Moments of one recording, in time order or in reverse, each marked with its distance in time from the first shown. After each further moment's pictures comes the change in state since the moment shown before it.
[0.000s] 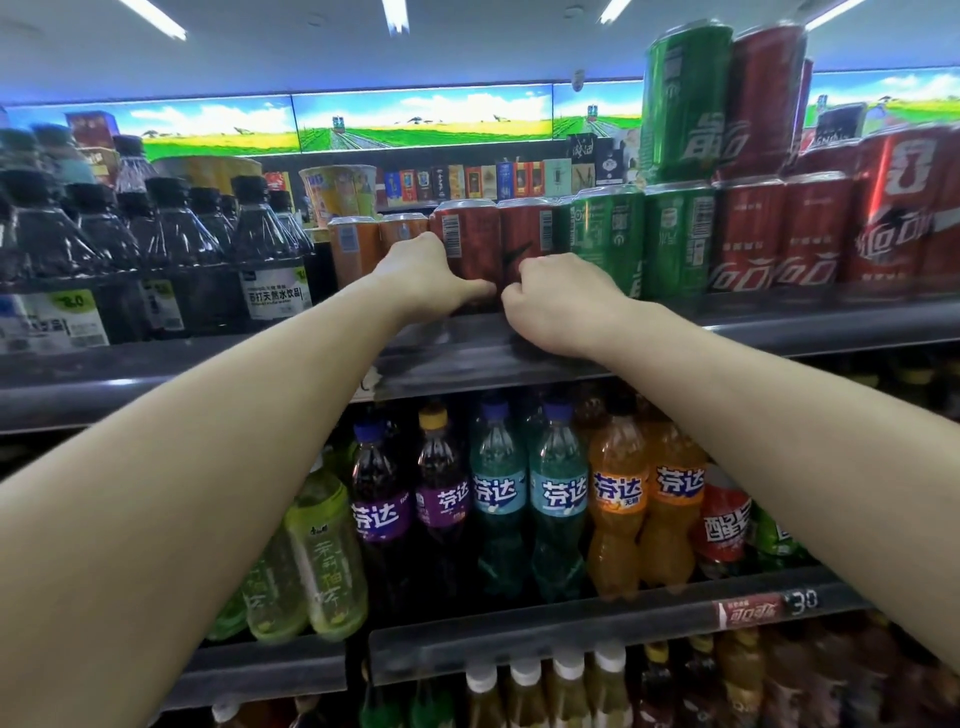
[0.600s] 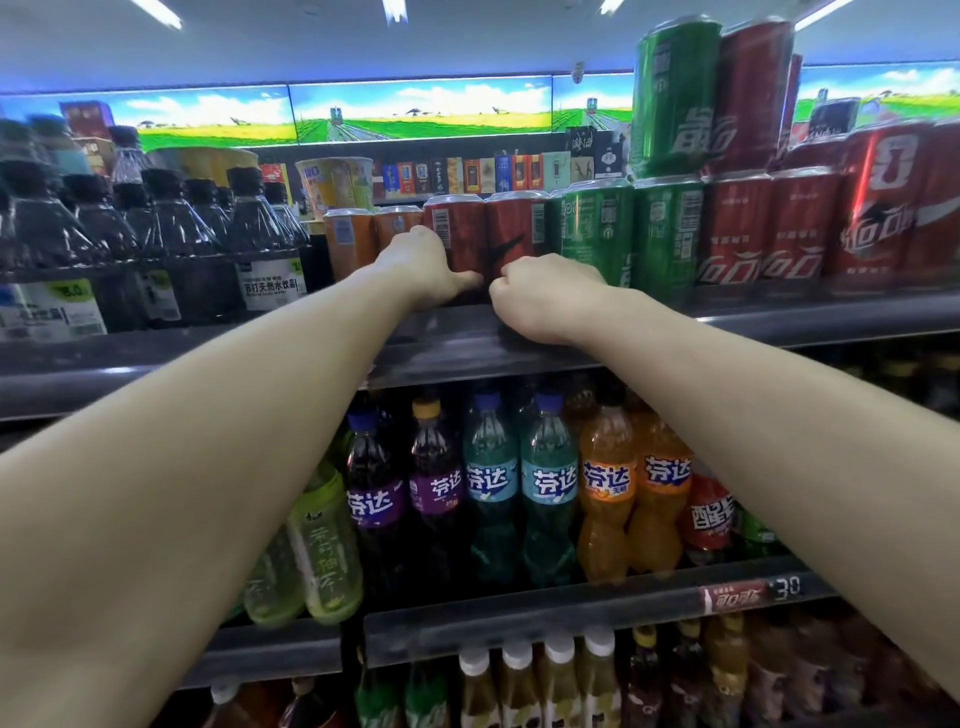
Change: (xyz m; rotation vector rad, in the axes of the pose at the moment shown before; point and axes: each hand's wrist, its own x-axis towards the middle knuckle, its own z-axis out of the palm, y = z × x) left_hand -0.001 0.011 0.003 0.072 0.009 -0.086; right_hand -0.004 -0.004 -0.004 -0.026 -0.105 0.032
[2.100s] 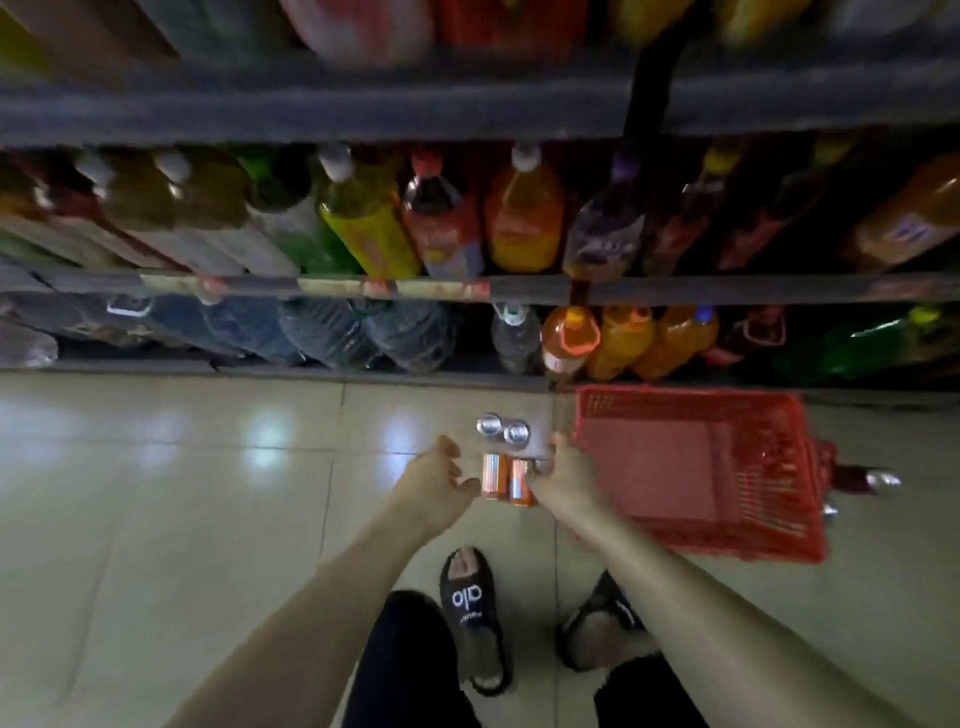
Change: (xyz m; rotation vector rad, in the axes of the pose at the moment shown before) left_hand -0.656 -0.521 0.515 -0.245 -0.858 -0.821; right_hand -0.526 -0.130 0.768 0.586 -0.984 0.669
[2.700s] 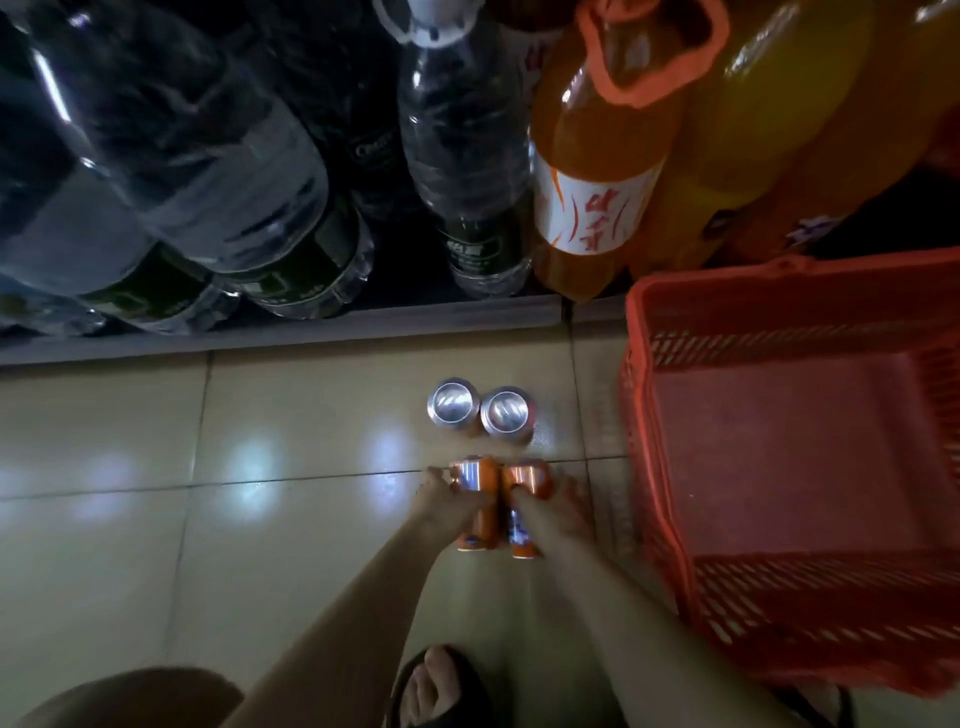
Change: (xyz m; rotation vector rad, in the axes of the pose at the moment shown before) left_hand 0.363 -0.206 0.295 -0.292 -0.031 -0.317; right_hand 0.346 0.257 0.277 0.450 0.045 0.340
